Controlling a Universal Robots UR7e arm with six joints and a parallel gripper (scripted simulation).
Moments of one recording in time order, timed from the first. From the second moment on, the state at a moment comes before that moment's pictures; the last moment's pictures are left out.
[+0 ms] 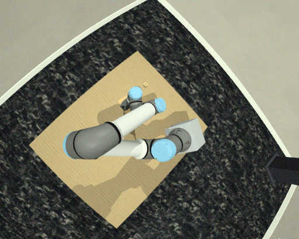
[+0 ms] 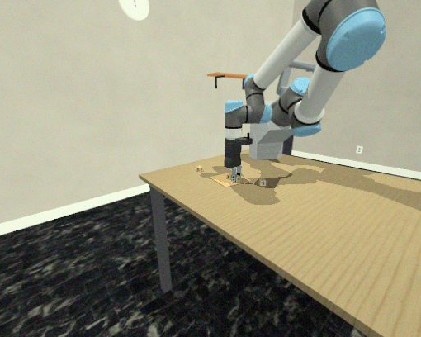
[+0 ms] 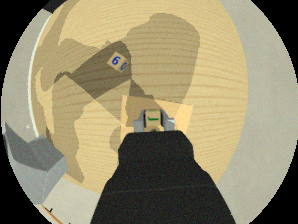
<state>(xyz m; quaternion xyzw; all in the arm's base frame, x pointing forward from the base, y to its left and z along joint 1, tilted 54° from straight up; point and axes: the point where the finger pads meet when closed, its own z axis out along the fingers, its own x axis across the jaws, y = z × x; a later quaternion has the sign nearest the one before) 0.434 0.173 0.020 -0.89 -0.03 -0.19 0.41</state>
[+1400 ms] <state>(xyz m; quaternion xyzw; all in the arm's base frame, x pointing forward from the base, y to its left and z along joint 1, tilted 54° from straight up) 0.434 0.173 0.020 -0.89 -0.03 -0.19 0.41</state>
